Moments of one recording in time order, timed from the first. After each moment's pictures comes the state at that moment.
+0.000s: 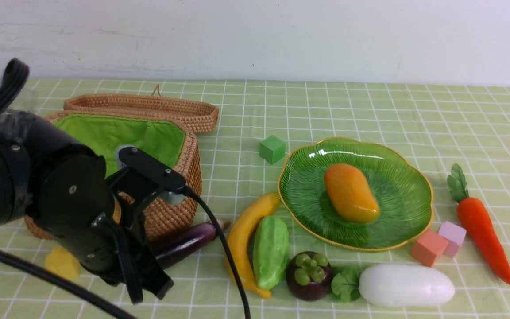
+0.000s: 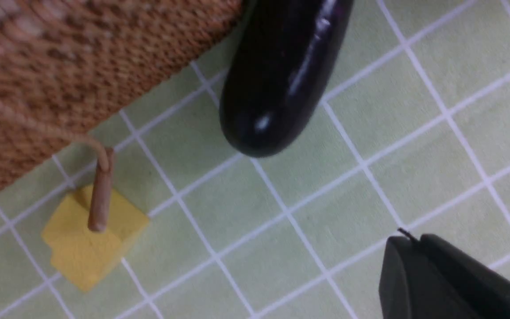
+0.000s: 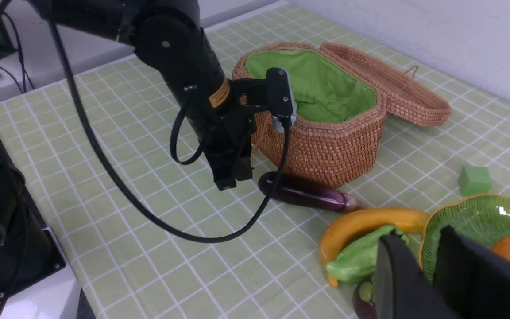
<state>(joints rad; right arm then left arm) 0.22 0.64 -1.07 0.78 1.05 -0.64 -0.50 1.44 -0.94 0.11 0.79 0.06</state>
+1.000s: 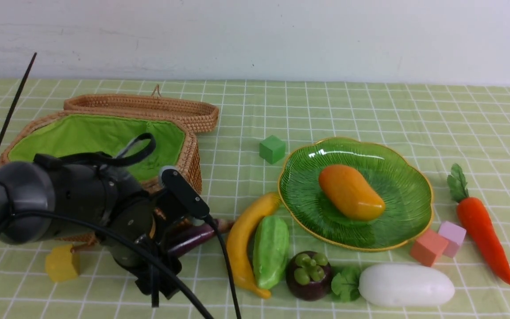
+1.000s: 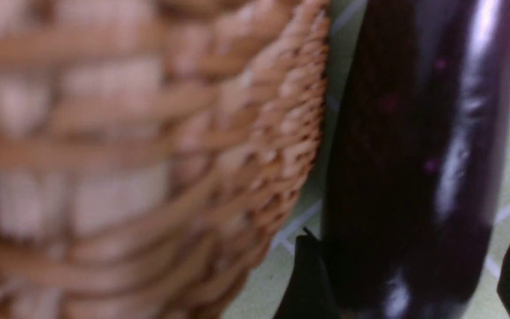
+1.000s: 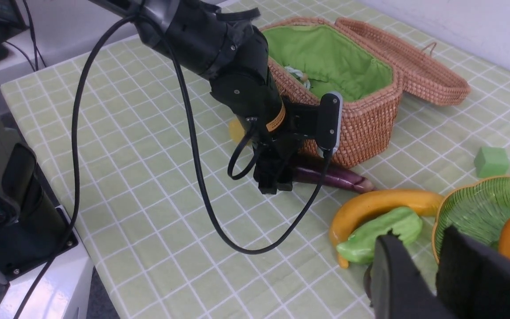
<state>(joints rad) 0.22 0.65 -1.07 0.78 1.09 -0.65 -0.48 1.72 -0.94 0.37 0.52 0.05</state>
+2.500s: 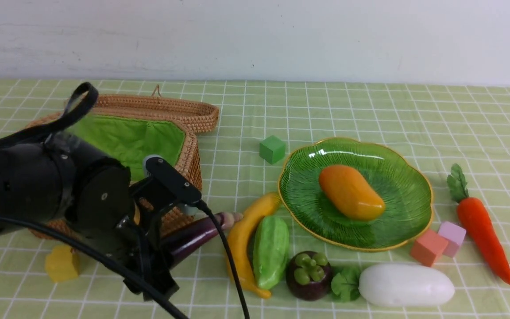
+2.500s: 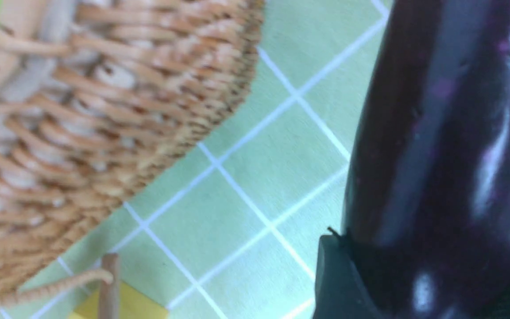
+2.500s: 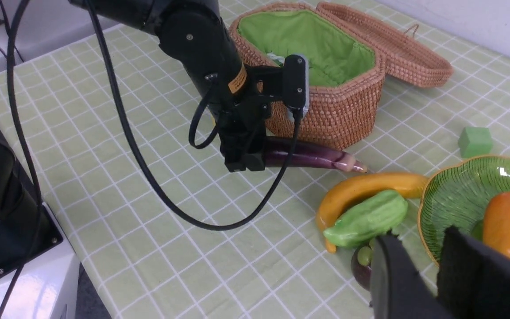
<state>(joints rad) 0.22 0.65 -1.07 0.73 1.09 -0.60 -0.48 1.55 -0.94 0.13 0.70 0.18</state>
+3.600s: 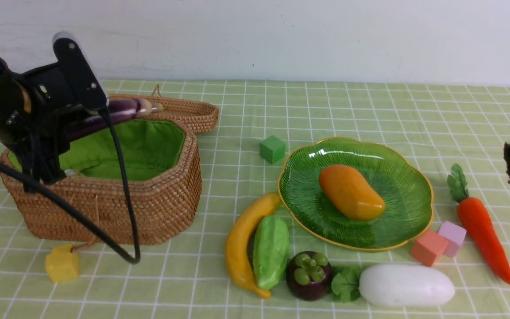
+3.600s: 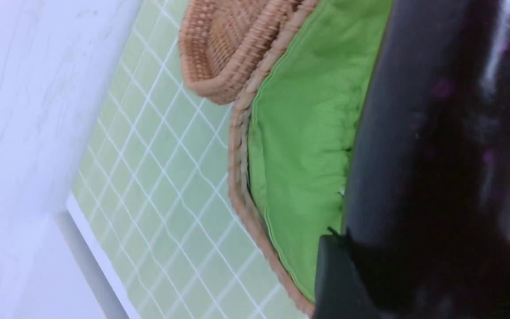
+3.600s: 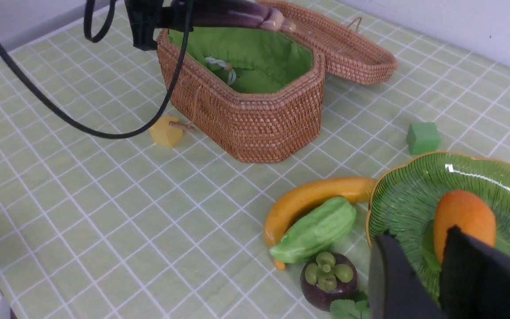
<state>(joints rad) 0.22 0.79 -1.07 0.68 0.95 -0.59 -0.17 1.49 -1.13 0.49 0.55 0.54</state>
